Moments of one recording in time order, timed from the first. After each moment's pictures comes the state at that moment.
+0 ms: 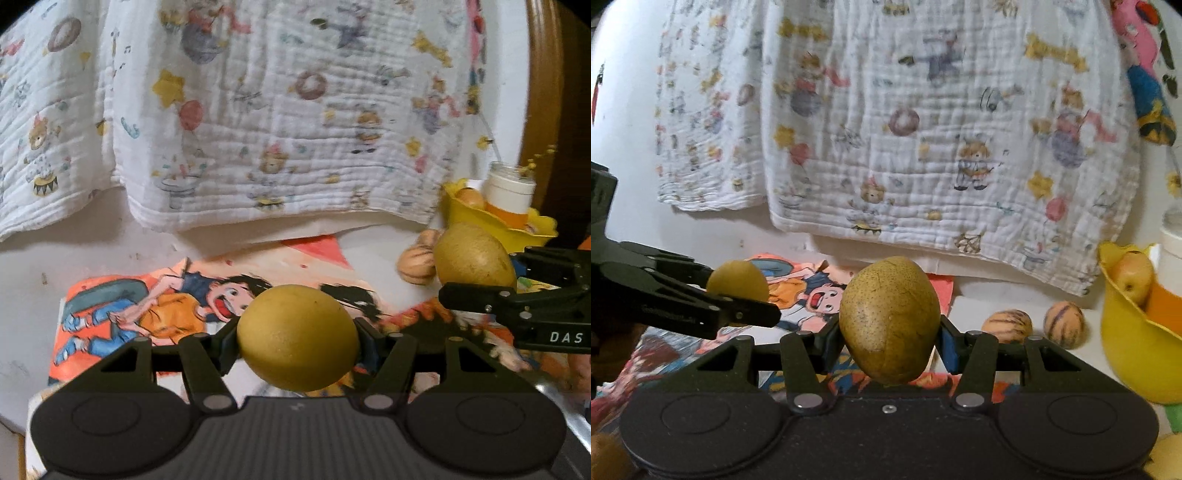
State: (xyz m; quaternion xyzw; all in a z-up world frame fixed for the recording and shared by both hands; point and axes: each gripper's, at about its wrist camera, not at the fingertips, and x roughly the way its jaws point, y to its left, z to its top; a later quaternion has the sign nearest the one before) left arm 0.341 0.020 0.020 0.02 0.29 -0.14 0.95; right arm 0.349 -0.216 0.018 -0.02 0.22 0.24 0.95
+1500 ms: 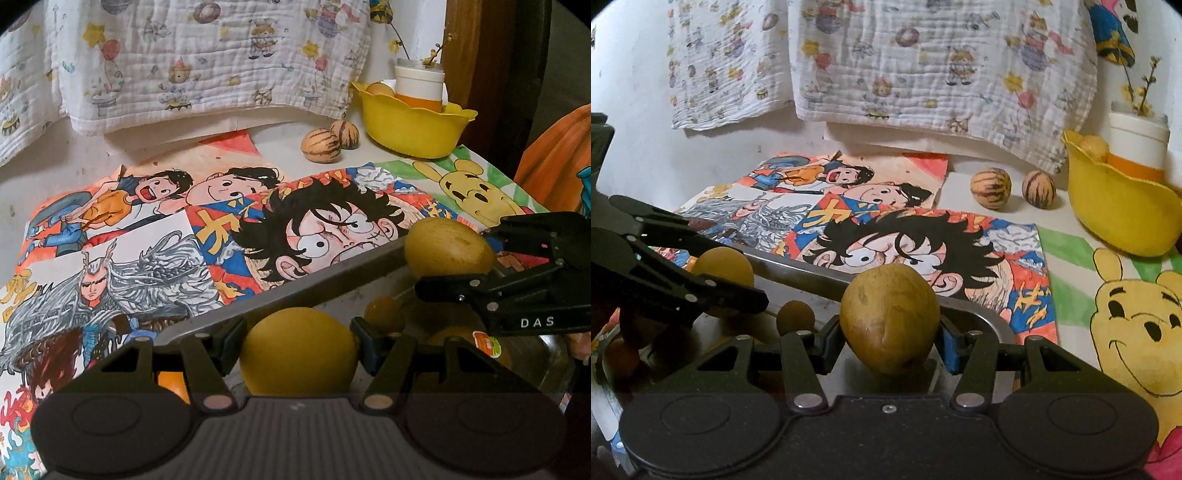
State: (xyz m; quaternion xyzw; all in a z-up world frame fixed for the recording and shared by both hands) left arm 0.242 -0.029 -0.018 0.07 0.38 -0.18 0.90; right arm 0.245 -0.243 -0.026 -0.04 0.33 0.22 0.92
